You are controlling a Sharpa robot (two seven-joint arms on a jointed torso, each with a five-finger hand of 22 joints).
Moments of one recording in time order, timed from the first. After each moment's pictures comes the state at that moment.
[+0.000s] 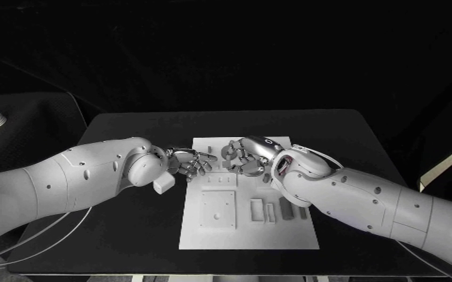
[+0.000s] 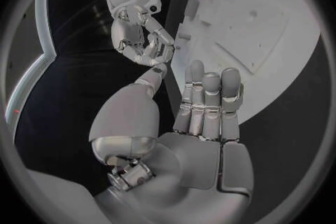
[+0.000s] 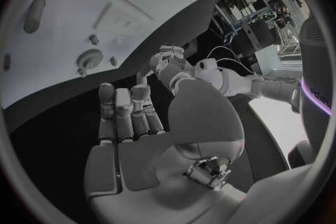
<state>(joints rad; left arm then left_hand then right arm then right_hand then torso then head) 1.26 -0.68 -0.24 1.20 -0.21 0.08 -0.19 1.01 -0.13 0.29 -0.03 0.20 1.01 0.14 0.33 0.58 1.11 0.09 0.74 0.37 1.16 -0.01 1.08 0.91 0.12 0.93 -0.05 1.44 0.34 1.01 -0.56 0.06 1.35 -1.52 -0.31 -0.02 1.26 -0.09 0.46 -0.12 0.19 0.89 0.14 0.38 0.55 0.96 0.05 1.40 0.68 0.96 -0.02 1.54 1.09 0.13 0.56 0.01 1.66 0.51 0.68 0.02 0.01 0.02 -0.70</state>
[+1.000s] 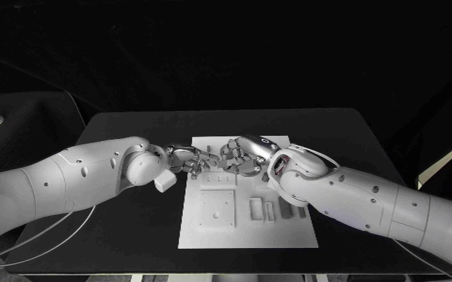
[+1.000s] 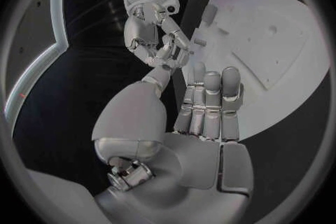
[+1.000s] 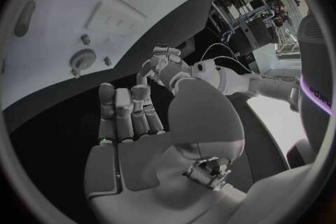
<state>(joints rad) 1.26 -0.68 -0.24 1.20 -0.12 0.12 -0.13 1.12 -0.08 0.28 -0.11 0.20 0.95 0.13 0.31 0.56 1.04 0.11 0.72 0.37 1.12 0.02 1.06 0.92 0.11 0.90 -0.05 1.42 0.34 1.01 -0.56 0.06 1.38 -1.51 -0.31 -0.02 1.27 -0.09 0.46 -0.12 0.19 0.89 0.14 0.38 0.55 0.96 0.06 1.40 0.68 0.96 -0.02 1.54 1.09 0.13 0.56 0.01 1.66 0.51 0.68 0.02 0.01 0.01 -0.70</state>
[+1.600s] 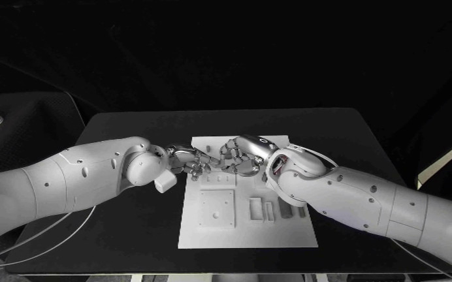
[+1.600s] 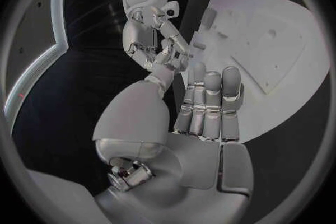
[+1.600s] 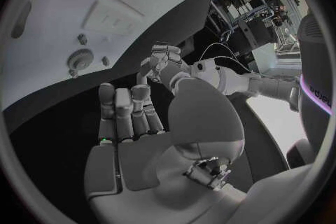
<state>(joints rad) 1.26 -0.68 -0.24 1.20 -0.12 0.14 -0.14 1.17 -0.08 0.29 -0.12 0.20 0.96 0.14 0.32 0.56 1.04 0.11 0.72 0.37 1.12 0.02 1.06 0.92 0.11 0.90 -0.05 1.42 0.35 1.01 -0.55 0.06 1.38 -1.51 -0.31 -0.02 1.27 -0.09 0.46 -0.12 0.19 0.89 0.14 0.38 0.55 0.96 0.06 1.40 0.68 0.97 -0.02 1.54 1.09 0.13 0.56 0.01 1.66 0.51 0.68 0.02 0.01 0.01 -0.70</state>
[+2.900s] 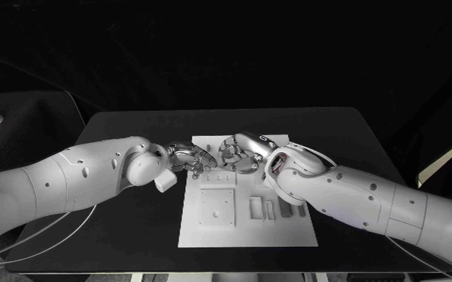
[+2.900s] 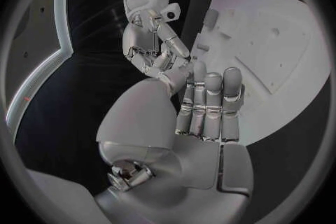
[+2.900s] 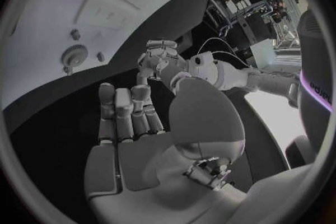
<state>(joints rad) 1.26 -0.68 -0.24 1.20 -0.15 0.16 -0.08 1.33 0.01 0.51 -0.10 0.19 1.03 0.13 0.34 0.39 1.10 0.07 0.73 0.38 1.11 0.02 1.06 0.95 0.09 0.90 -0.05 1.43 0.36 1.02 -0.55 0.07 1.38 -1.48 -0.34 0.00 1.26 -0.10 0.46 -0.11 0.19 0.89 0.14 0.38 0.55 0.97 0.05 1.41 0.68 0.97 -0.02 1.54 1.09 0.13 0.56 0.01 1.66 0.51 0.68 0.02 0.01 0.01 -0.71</state>
